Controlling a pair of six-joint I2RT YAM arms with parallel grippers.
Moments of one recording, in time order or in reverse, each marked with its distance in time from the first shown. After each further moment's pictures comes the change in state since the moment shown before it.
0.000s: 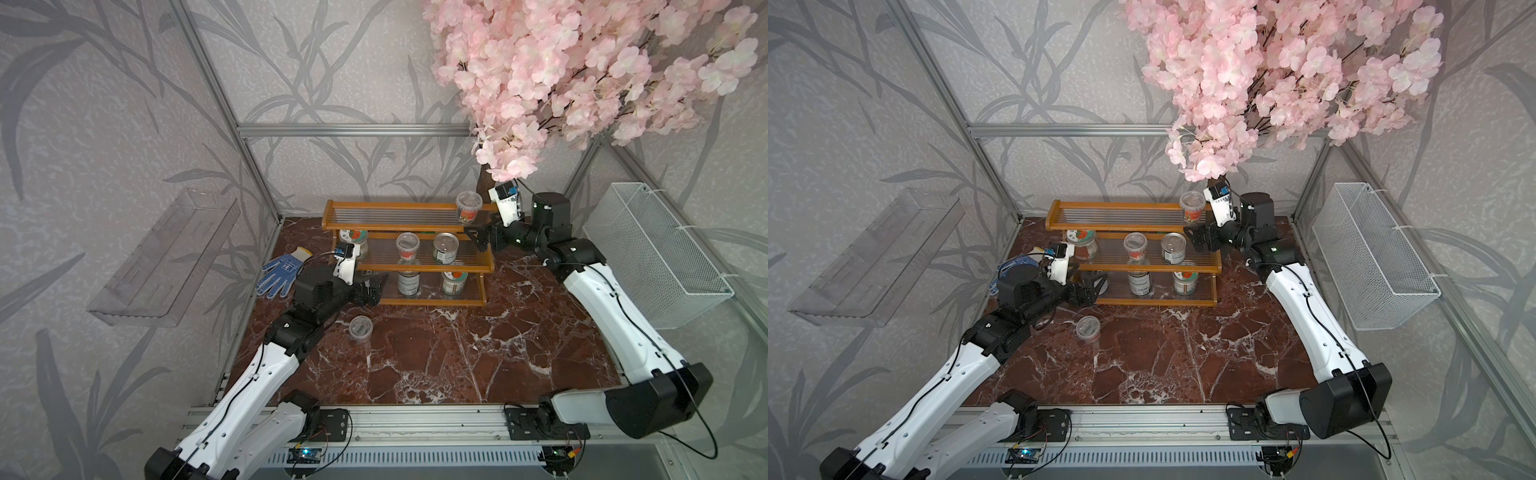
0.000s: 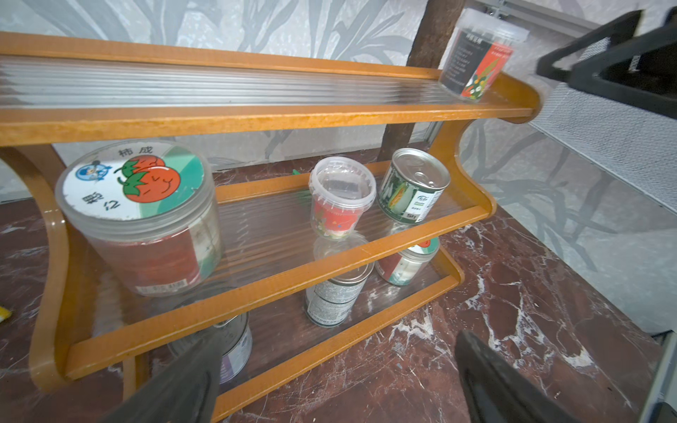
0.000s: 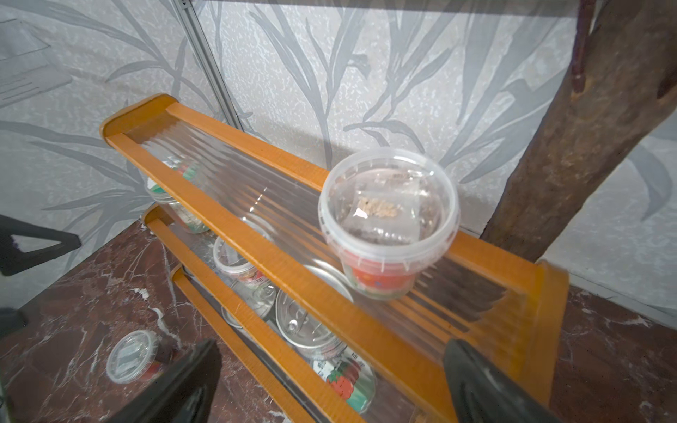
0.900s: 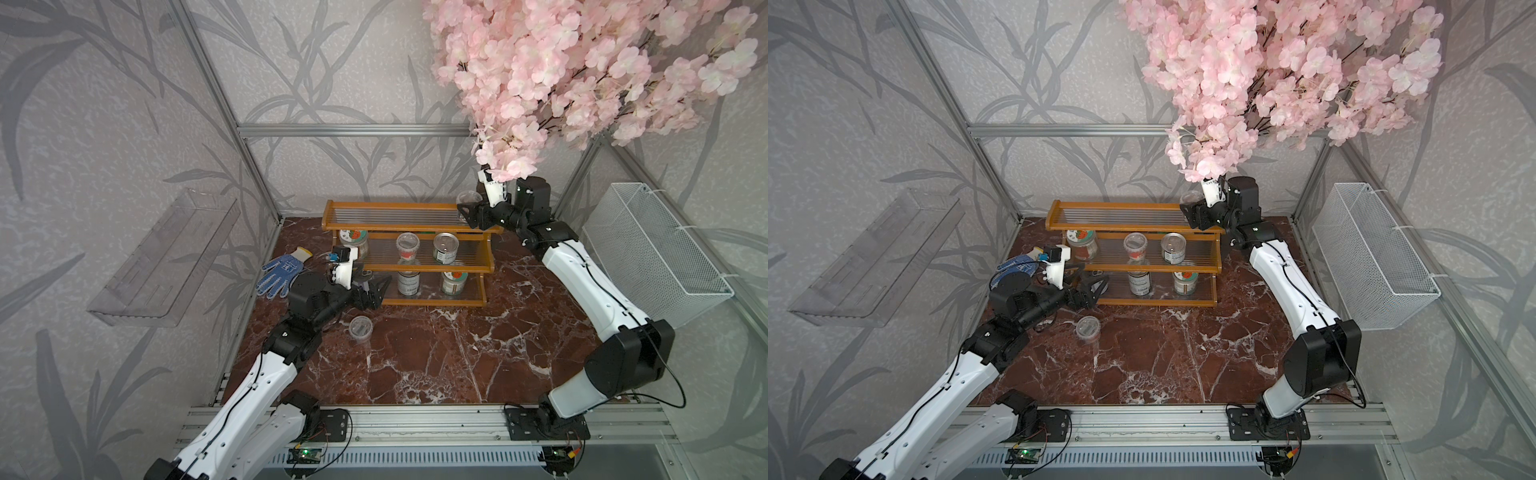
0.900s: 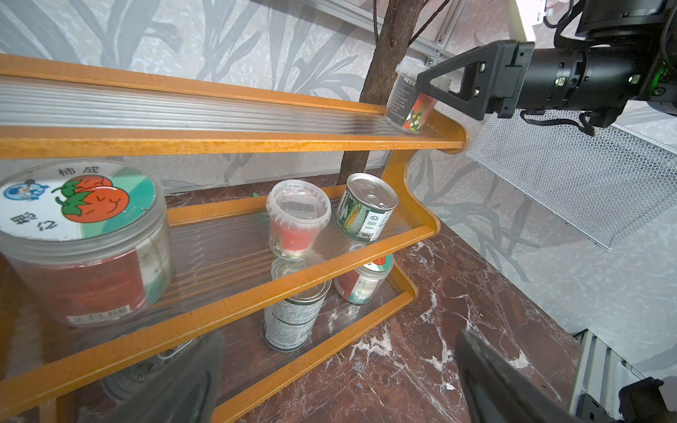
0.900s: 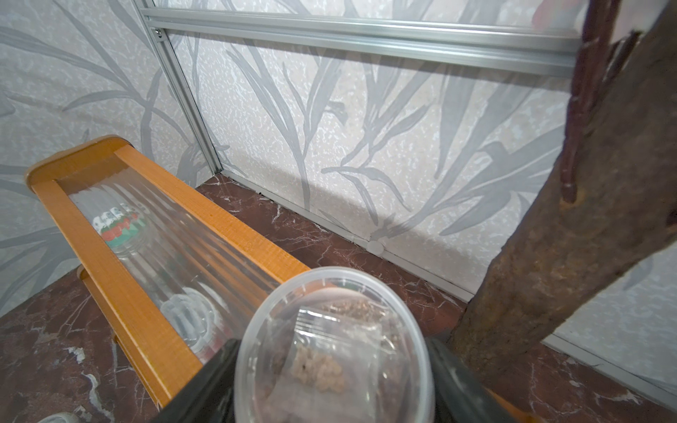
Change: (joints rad) left arm 0.017 -0.056 -0.087 0.137 0.104 -0.085; right arm 0.000 0.188 0.124 0.165 0.028 -0.008
